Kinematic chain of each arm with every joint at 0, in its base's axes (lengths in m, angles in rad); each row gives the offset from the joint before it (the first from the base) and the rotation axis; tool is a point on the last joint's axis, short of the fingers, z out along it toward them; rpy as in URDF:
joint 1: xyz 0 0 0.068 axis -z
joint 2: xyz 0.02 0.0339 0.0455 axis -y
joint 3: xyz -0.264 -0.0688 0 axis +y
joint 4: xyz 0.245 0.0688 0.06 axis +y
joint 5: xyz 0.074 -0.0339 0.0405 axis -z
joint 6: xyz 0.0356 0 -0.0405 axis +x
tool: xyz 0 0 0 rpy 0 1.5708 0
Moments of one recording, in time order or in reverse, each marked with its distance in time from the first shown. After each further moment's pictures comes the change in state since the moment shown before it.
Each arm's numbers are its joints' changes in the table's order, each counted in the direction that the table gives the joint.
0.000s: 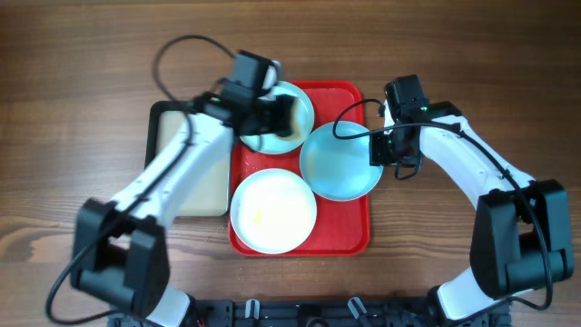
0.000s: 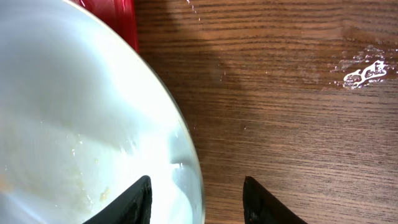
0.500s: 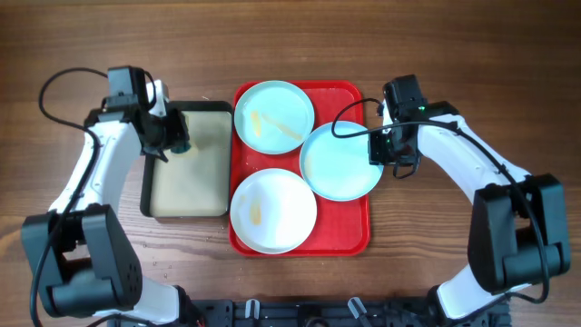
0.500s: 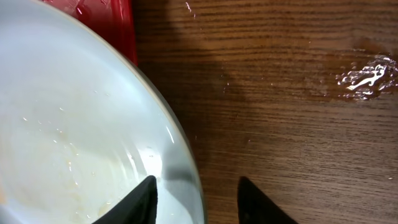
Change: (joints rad) left arm -0.515 0.033 0.176 0.069 -0.088 0.302; right arm 0.000 -0.026 0.000 -0.030 -0.003 0.001
